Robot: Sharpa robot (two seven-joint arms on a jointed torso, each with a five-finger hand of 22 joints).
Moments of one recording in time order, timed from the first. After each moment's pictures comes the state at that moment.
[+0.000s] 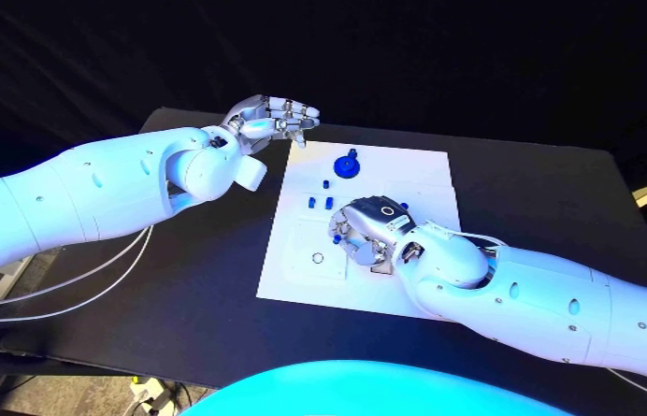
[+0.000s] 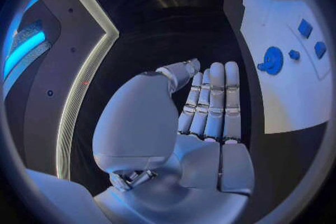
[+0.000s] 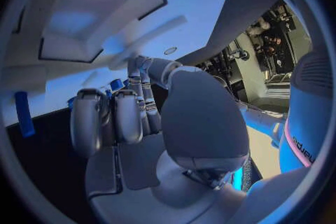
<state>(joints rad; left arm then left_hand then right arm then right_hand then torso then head) 1.21 -0.87 -0.02 1.39 -0.12 -0.11 0.30 1.42 -0.19 0.62 -0.03 0.10 0.87 0.21 0.29 0.27 0.94 0.15 0.35 0.15 0.94 0.08 1.04 0.46 0.19 0.81 0.16 0.96 0.68 1.06 -0.56 -0.15 1.57 -1.76 -0.43 -0.23 1.37 -0.22 0.70 -0.01 0.12 1.04 0.12 0.30 0.33 1.28 0.07 0.08 0.14 1.46 -0.03 1.34 1.25 0.07 1.46 0.08 1.37 1.30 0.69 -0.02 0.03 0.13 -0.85</state>
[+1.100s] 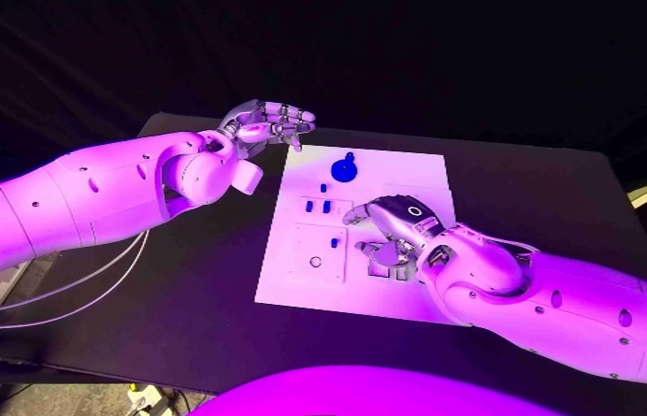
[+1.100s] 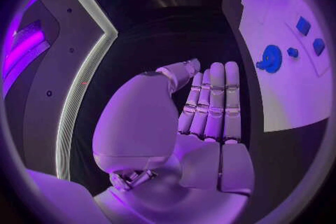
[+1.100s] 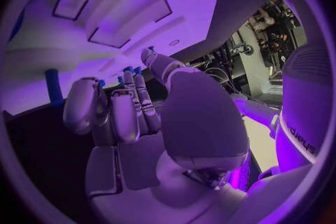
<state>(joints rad) 1.21 -0.87 -0.02 1.38 -0.12 -0.10 0.30 1.42 -0.19 0.62 -0.03 0.10 0.86 0.21 0.29 0.27 0.93 0.16 0.35 0.15 0.94 0.08 1.04 0.45 0.19 0.81 0.16 0.96 0.68 1.08 -0.70 -0.15 1.68 -1.73 -0.49 -0.24 1.37 -0.21 0.49 -0.02 0.13 0.89 0.14 0.18 0.31 0.96 0.12 0.12 0.07 1.47 0.02 1.32 1.18 0.07 1.45 0.12 1.12 1.30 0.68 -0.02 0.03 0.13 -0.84</state>
